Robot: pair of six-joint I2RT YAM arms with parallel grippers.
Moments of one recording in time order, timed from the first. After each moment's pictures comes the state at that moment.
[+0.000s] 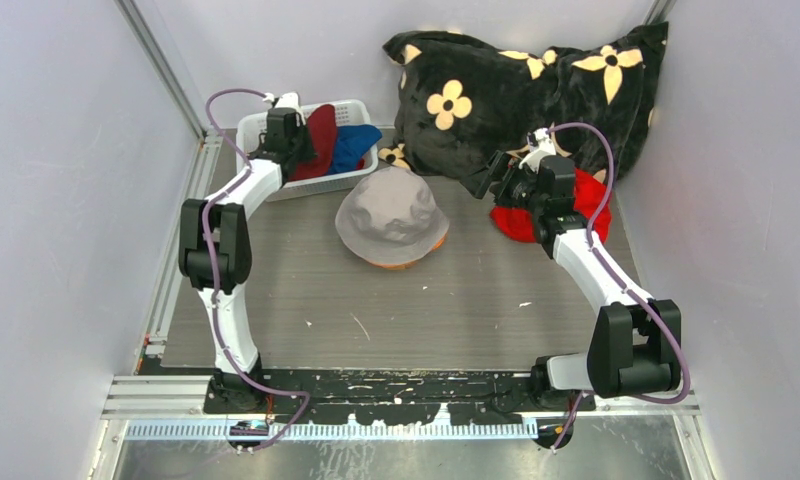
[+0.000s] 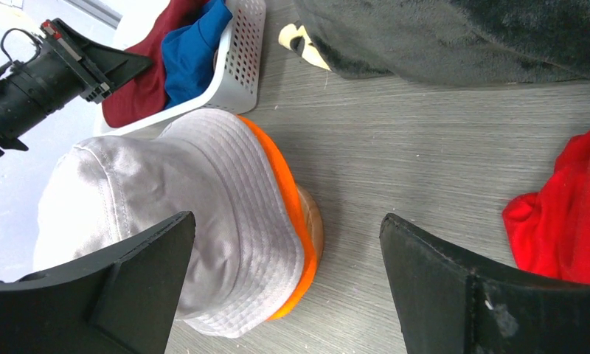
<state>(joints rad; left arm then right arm) -0.16 2.04 1.60 -0.04 -0.08 -0.25 0.09 1.34 0.90 0.12 -0.41 0.52</state>
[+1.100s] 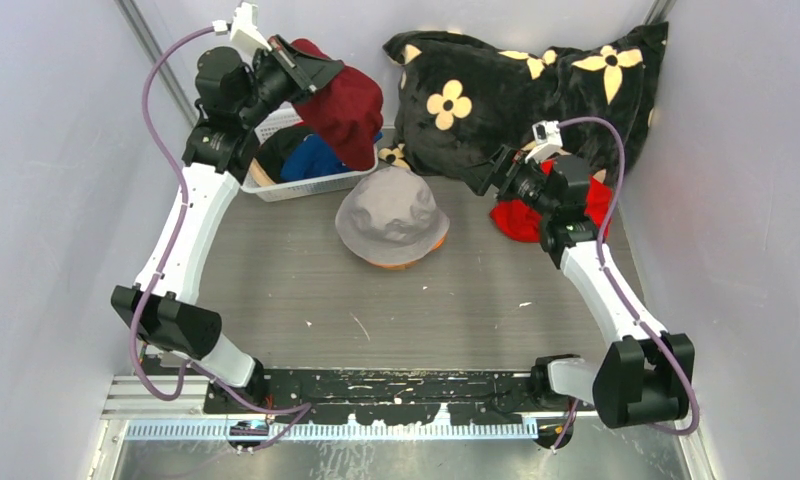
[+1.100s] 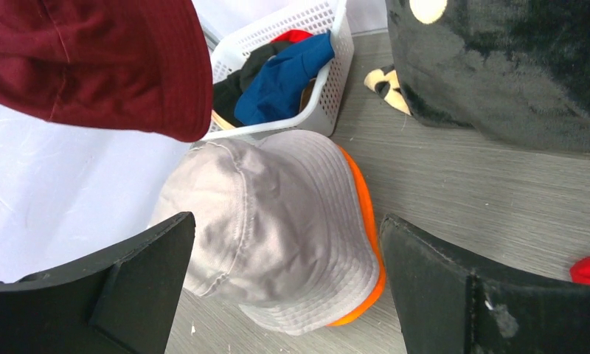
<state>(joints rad) -0.24 1.58 1.83 -0.15 0.36 -0.79 0.10 1.23 0.91 0.18 -0.52 0.57</state>
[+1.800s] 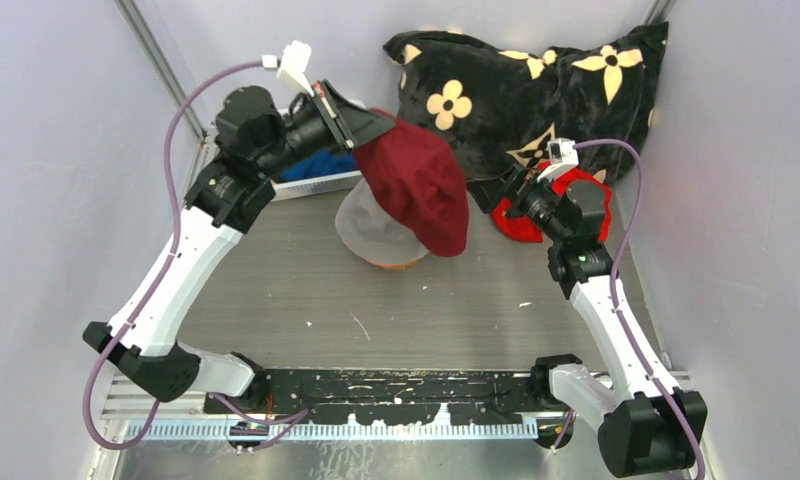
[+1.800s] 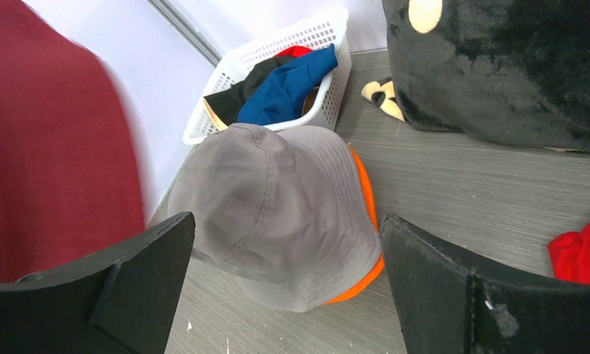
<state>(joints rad) -0.57 1.37 1.77 -0.29 0.35 -0.87 0.10 0.98 0.79 0.14 -0.47 0.55</state>
